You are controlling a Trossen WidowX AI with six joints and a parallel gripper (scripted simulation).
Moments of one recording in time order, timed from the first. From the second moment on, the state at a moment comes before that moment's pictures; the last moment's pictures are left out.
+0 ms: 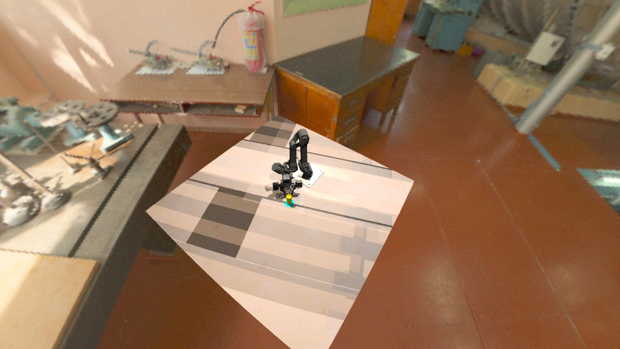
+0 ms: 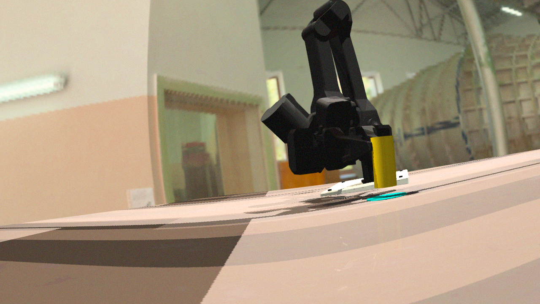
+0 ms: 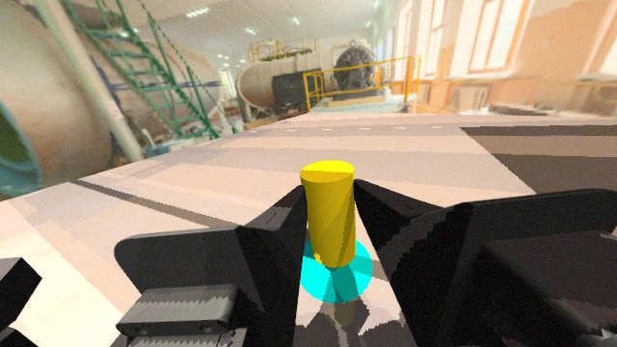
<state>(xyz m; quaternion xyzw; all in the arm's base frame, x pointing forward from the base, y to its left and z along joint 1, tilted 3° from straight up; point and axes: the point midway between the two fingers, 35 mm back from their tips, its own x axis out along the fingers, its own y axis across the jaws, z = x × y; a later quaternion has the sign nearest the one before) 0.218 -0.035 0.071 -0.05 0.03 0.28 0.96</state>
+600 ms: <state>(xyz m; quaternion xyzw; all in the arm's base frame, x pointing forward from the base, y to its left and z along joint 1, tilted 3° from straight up) 0.217 -0.035 0.058 -0.05 0.03 0.28 0.96</state>
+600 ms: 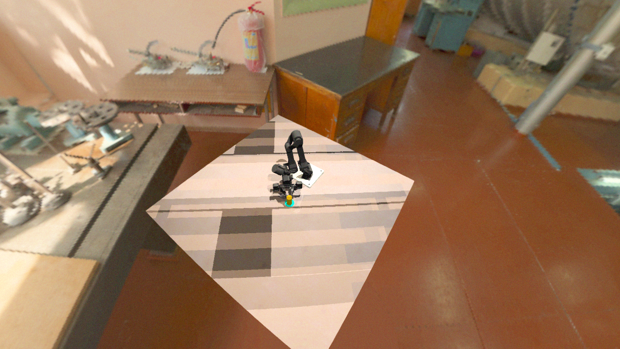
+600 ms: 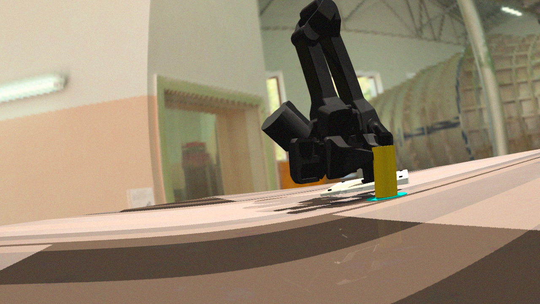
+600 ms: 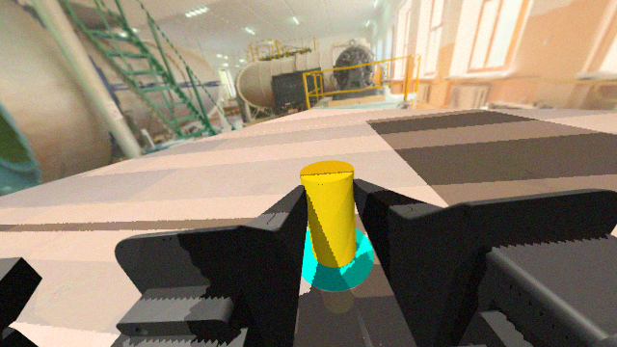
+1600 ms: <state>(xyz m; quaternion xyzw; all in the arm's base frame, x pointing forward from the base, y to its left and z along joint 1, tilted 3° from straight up) 0.222 -0.041 0.084 -0.04 0.03 0.28 0.96</state>
